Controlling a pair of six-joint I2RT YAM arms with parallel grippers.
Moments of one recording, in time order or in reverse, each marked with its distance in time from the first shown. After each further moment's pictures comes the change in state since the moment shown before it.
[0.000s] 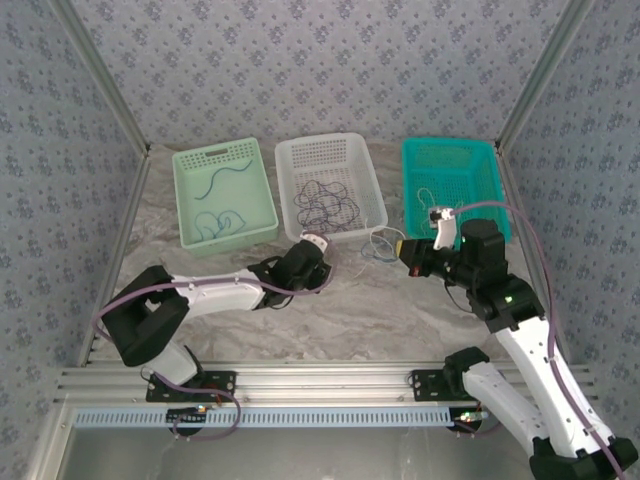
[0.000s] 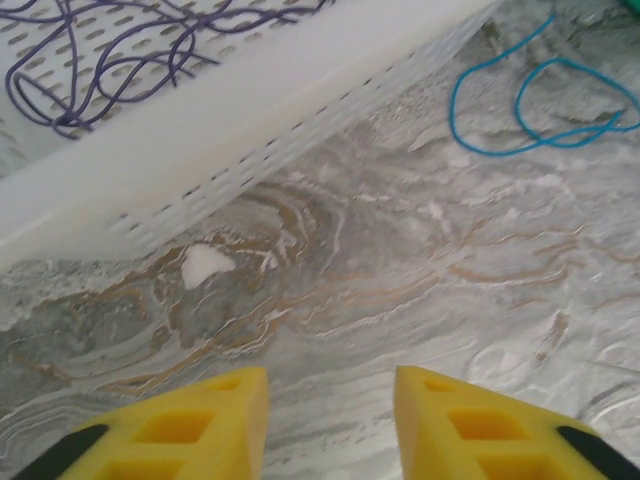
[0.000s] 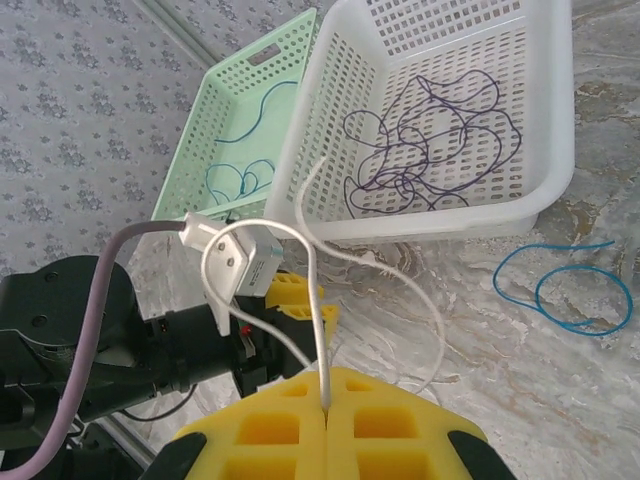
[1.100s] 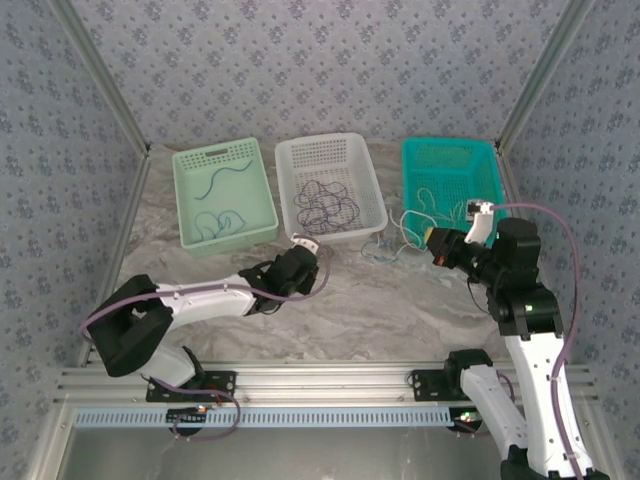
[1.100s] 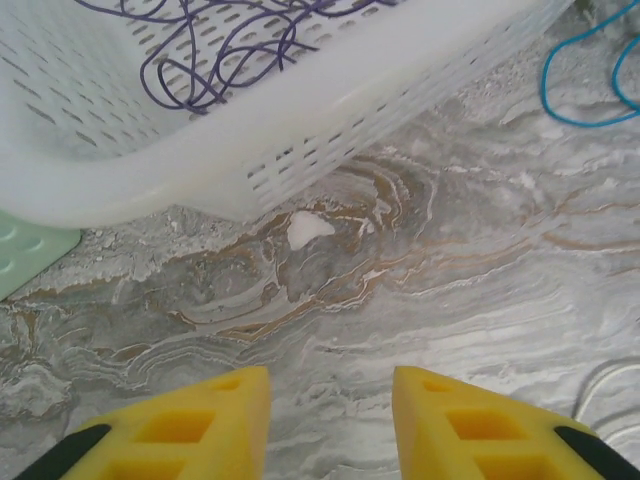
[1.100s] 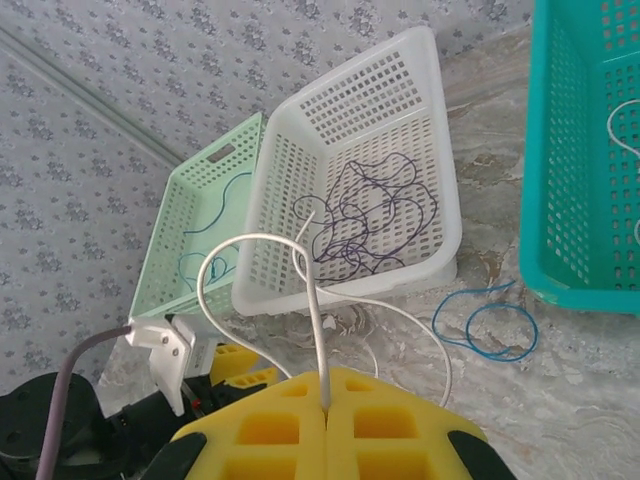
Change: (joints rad) left arm -0.012 -0.093 -0.048 -0.060 -0.134 0.031; right arm -0.249 -0.043 0.092 -0.090 -0.037 0.009
